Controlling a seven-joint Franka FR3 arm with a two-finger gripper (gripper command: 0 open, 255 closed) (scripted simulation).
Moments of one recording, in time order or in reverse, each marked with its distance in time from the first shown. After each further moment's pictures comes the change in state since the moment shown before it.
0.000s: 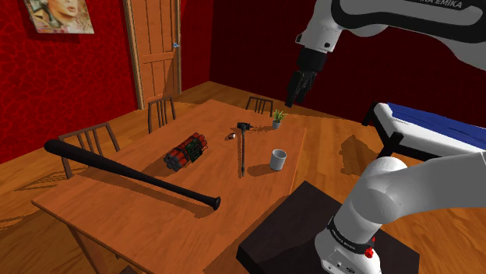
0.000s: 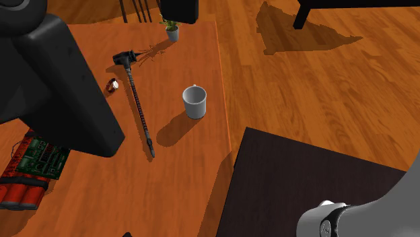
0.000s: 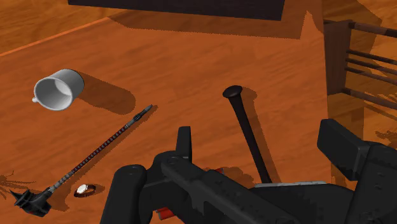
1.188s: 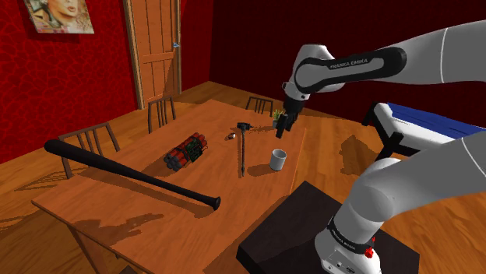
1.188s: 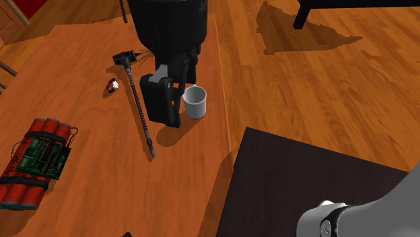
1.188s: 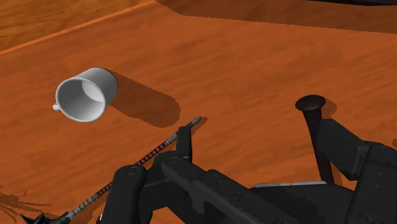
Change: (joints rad) arm -0.079 0.214 -0.133 -0.295 -0.142 0.488 -0.194
